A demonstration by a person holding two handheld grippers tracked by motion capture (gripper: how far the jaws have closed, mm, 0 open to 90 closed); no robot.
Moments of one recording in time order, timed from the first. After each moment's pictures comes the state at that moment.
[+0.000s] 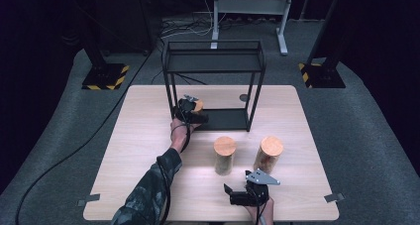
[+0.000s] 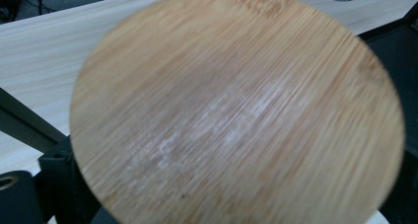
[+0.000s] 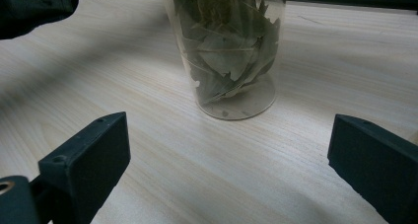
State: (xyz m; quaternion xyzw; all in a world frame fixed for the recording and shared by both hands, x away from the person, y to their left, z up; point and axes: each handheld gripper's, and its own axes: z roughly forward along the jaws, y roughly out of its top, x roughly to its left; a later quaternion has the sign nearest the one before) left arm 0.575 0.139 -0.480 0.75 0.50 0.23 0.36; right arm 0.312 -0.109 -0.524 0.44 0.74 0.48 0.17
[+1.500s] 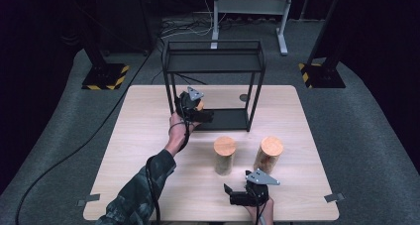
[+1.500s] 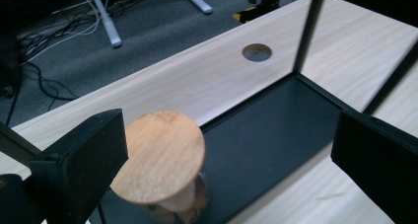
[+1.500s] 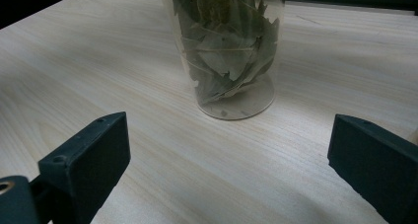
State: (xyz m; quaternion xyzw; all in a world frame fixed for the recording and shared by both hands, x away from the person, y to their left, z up) left arm 0.515 0.128 -0.405 0.78 0.39 0.27 0.41; right arm 0.312 -0.108 -0.524 0.44 0.74 0.48 0.17
